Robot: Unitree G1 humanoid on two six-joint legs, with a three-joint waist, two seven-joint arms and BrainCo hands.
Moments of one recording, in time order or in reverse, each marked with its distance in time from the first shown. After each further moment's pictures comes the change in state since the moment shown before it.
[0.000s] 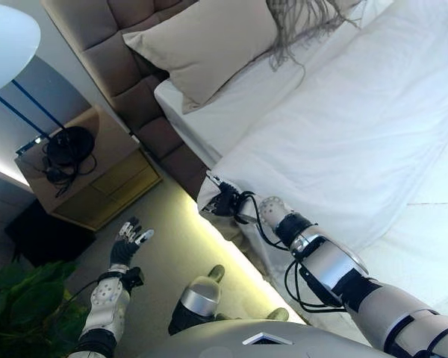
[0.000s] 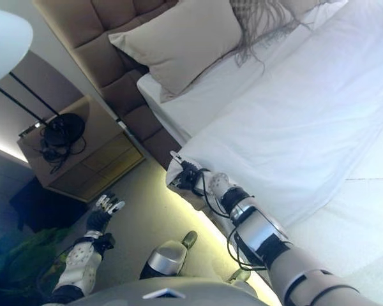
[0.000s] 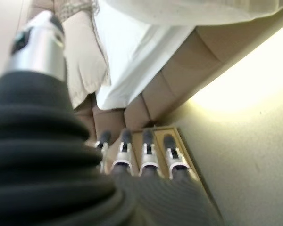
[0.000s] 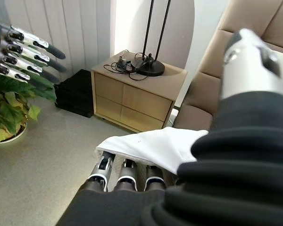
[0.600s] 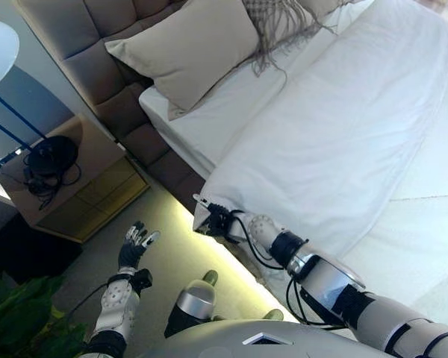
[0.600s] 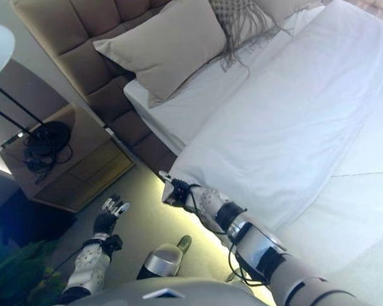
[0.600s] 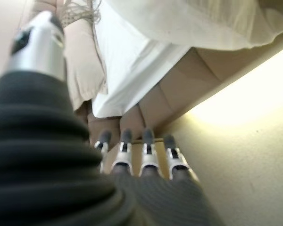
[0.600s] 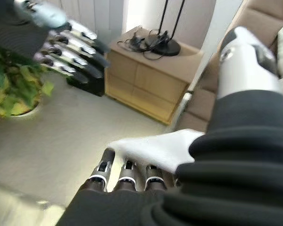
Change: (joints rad) left arm 0.008 -0.055 -0.015 0.017 -0.001 -0.003 0.073; right arm 0.189 0.024 0.146 -0.167 -0.047 0.000 -0.140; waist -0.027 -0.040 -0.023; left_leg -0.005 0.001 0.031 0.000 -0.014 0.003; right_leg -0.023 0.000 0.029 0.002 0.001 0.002
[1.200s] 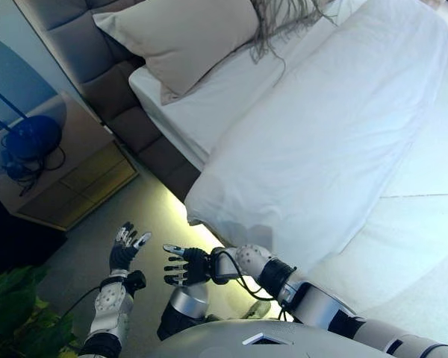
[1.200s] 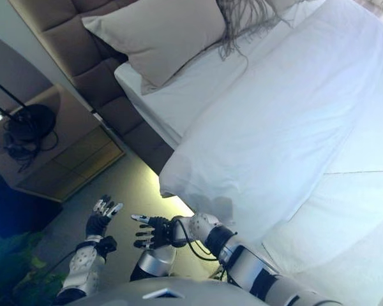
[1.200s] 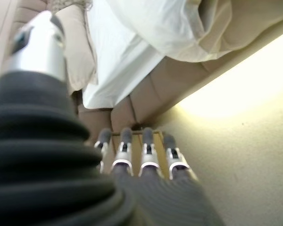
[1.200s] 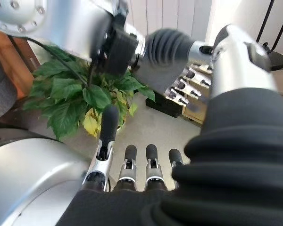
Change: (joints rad) left arm 0.004 0.042 0.009 0.022 -0.010 -0.064 0.010; right arm 0.147 0.080 0.015 -0.087 -0.096 0.253 0.201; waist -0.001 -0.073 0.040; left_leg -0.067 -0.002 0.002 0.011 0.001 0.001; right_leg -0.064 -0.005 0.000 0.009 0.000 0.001
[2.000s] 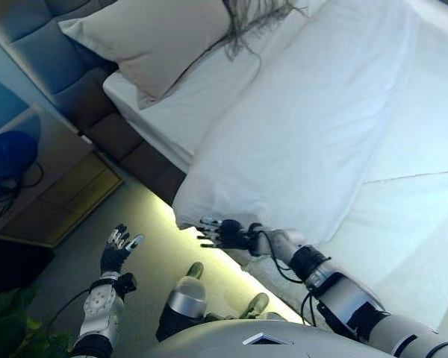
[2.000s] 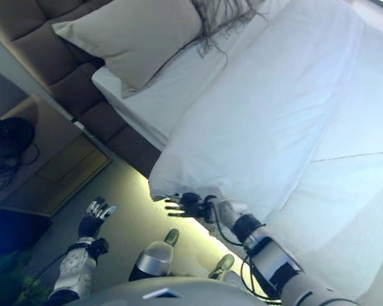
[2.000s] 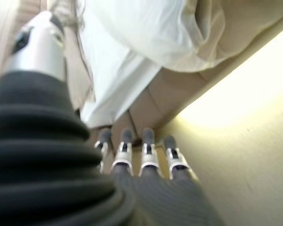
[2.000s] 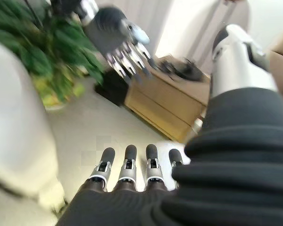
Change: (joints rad) left arm 0.012 0.046 0.046 0.034 0.000 0.007 -0.081; right arm -0.028 -0.280 -0.232 -0.033 -0.393 -0.146 0.406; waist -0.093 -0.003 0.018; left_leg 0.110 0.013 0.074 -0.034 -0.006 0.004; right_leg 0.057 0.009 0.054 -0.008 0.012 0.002
